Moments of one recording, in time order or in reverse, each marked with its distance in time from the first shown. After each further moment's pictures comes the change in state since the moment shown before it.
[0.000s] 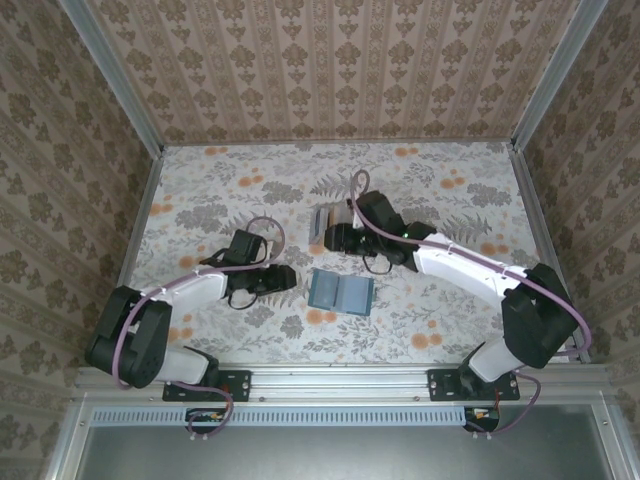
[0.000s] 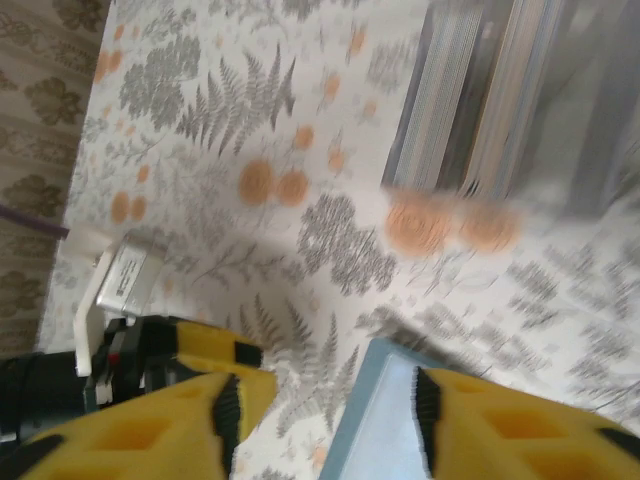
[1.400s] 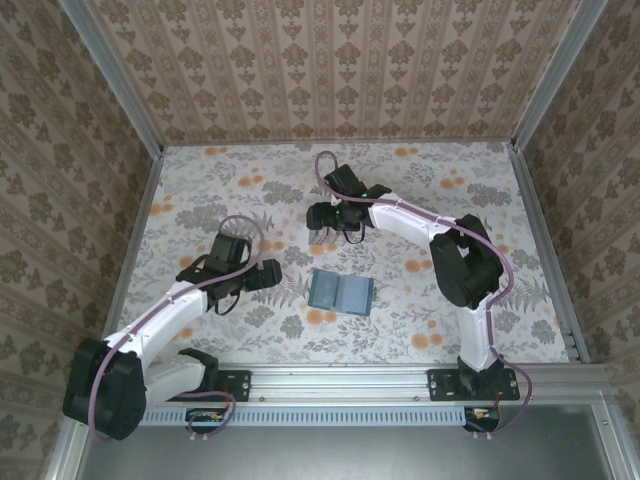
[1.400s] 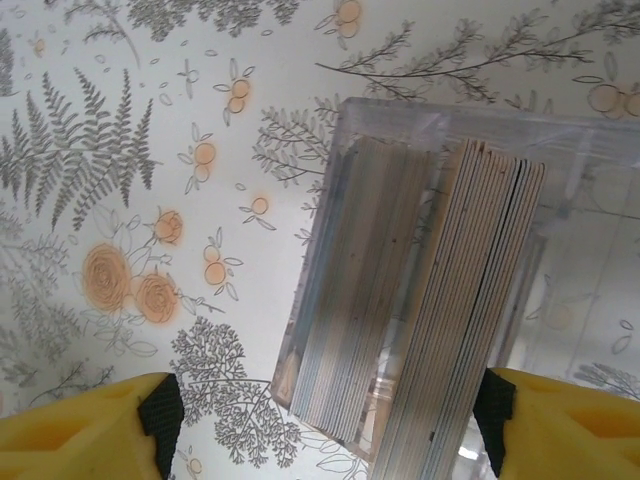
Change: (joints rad) left arm 0.039 -0.279 -0.026 -0.185 -0.329 0.031; right arm -0.054 0.505 0.455 -0.179 0.011 -0.126
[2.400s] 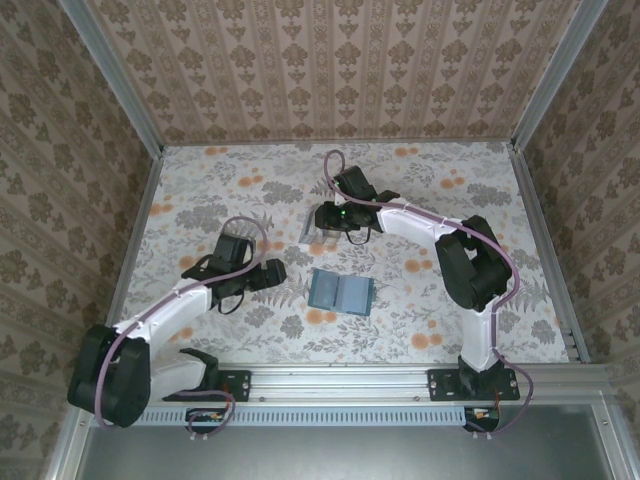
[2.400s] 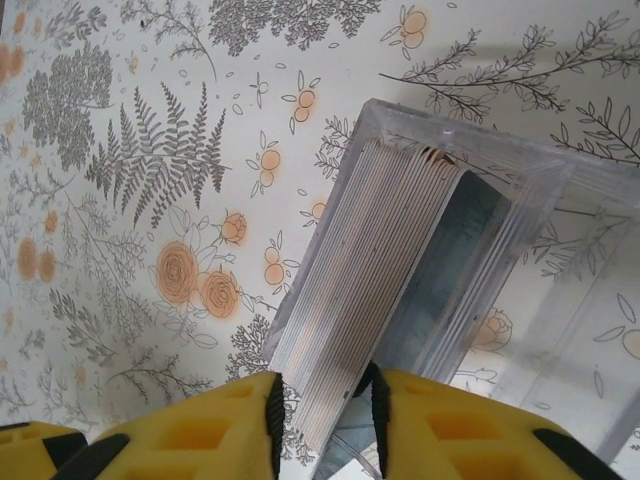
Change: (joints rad) left arm 0.006 0.075 -0.025 0.097 0.072 -0.050; right arm -0.031 -0.047 -0.119 0.177 -0.131 0.019
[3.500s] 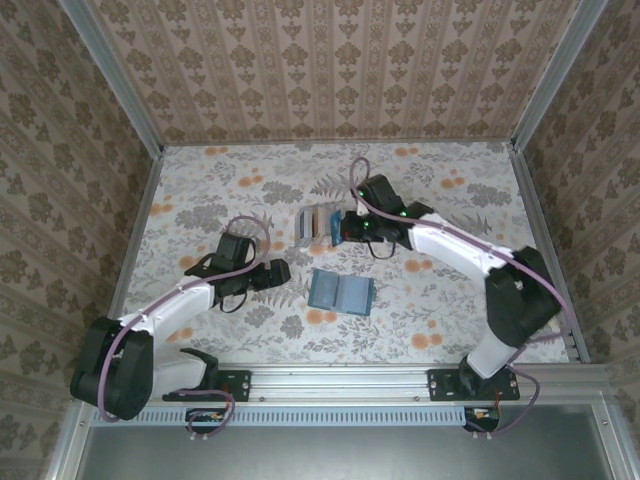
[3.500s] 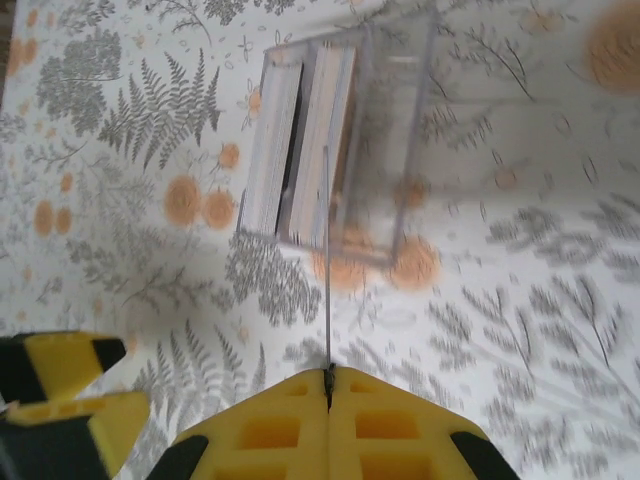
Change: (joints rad) left arm -0.023 0.032 0.010 0.024 0.066 0.019; right arm -0.001 -0.385 -0.283 -0.098 0.058 0.034
